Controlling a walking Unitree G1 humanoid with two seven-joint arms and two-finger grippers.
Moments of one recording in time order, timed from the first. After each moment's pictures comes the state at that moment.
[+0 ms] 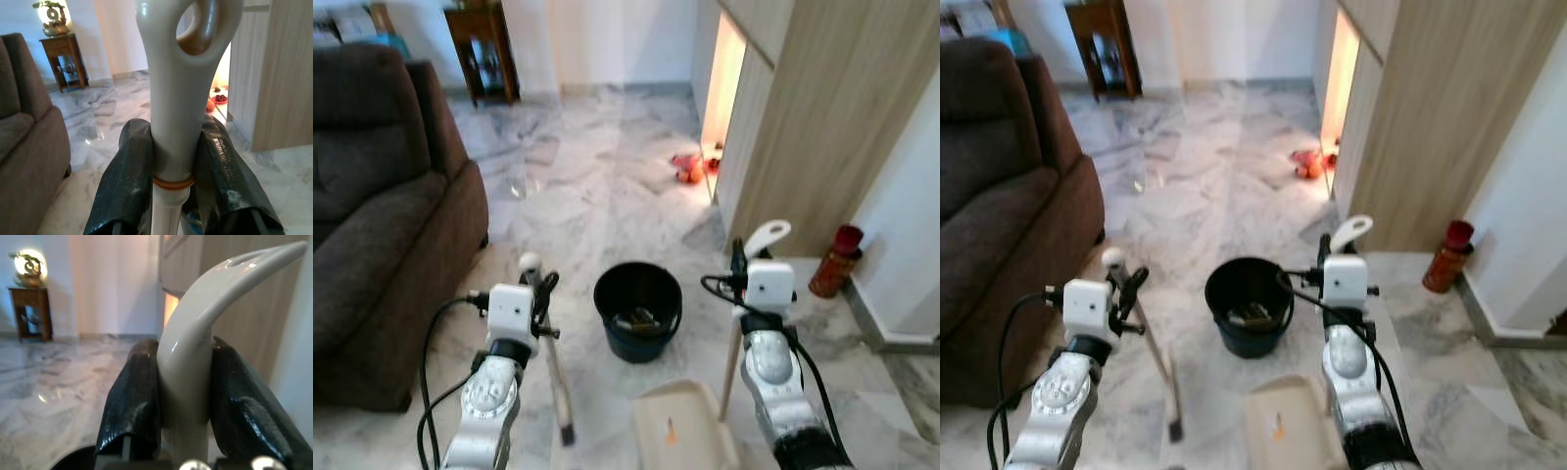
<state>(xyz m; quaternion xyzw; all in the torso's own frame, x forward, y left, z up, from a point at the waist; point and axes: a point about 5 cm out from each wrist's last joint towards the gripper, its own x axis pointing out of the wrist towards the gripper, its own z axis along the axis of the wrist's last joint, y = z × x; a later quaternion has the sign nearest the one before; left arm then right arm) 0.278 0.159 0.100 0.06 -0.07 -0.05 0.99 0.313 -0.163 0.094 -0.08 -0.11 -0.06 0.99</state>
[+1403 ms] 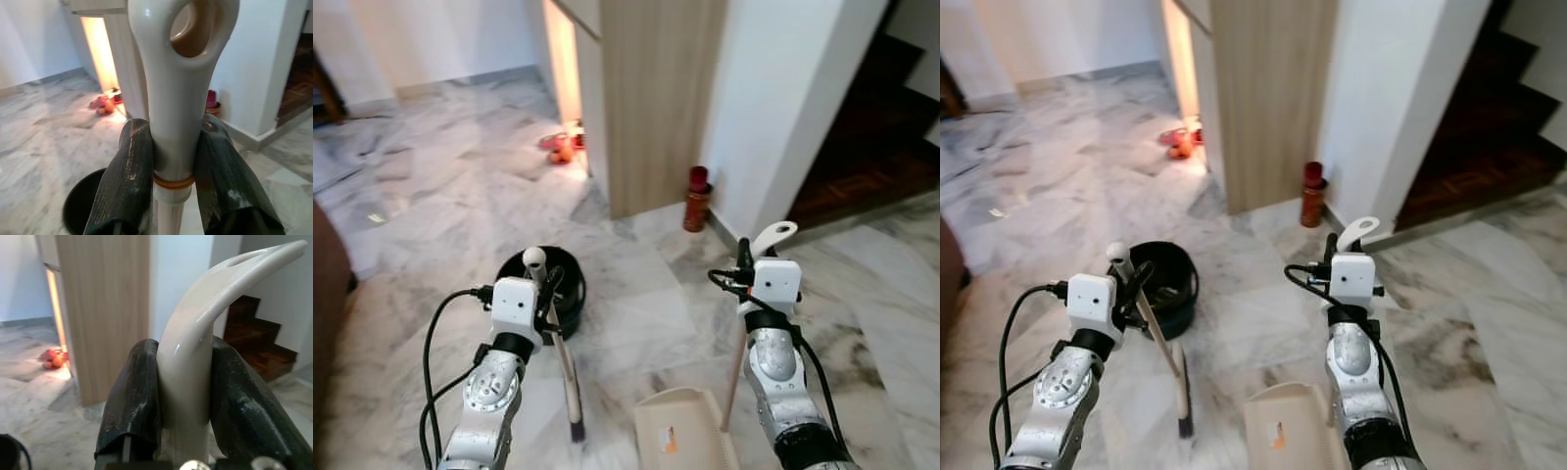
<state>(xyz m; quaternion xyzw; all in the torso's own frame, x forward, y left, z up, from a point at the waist) 0.281 0.155 0.101 0.06 -0.07 -0.07 0.99 0.316 -0.164 0.091 -0.07 -0.09 -0.06 0.99</state>
